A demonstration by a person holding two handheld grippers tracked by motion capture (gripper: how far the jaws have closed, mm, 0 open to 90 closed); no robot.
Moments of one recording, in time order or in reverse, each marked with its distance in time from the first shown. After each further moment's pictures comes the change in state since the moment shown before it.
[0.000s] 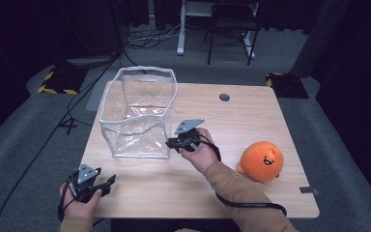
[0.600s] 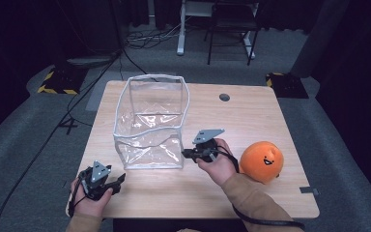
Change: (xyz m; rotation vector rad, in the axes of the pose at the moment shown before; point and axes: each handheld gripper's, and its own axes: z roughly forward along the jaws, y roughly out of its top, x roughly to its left) left arm -0.027 0.018 0.011 0.013 -0.014 0.102; right arm 0.012 -0.039 -0.051 0.019 -0.001 0.084
